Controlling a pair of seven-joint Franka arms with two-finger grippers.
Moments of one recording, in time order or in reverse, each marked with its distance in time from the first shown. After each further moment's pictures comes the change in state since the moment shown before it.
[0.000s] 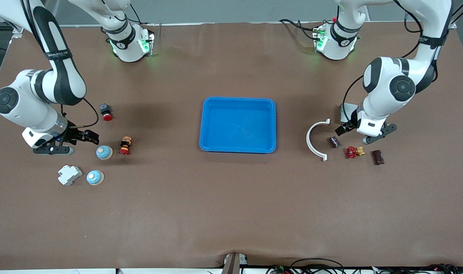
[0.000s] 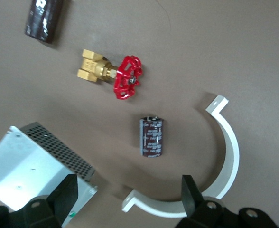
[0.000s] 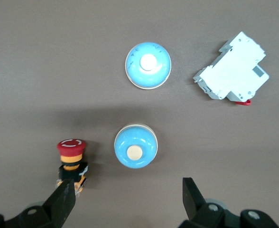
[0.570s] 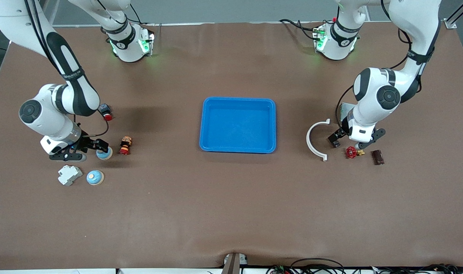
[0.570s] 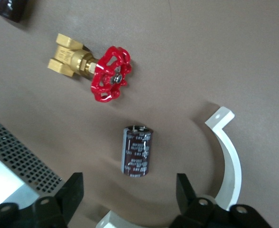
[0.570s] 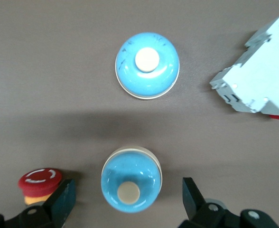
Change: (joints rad) left arm -0.011 0.116 -0.002 0.000 0.000 0.138 -0.088; right arm -0.001 0.165 -0.002 -0.020 0.003 0.229 0.000
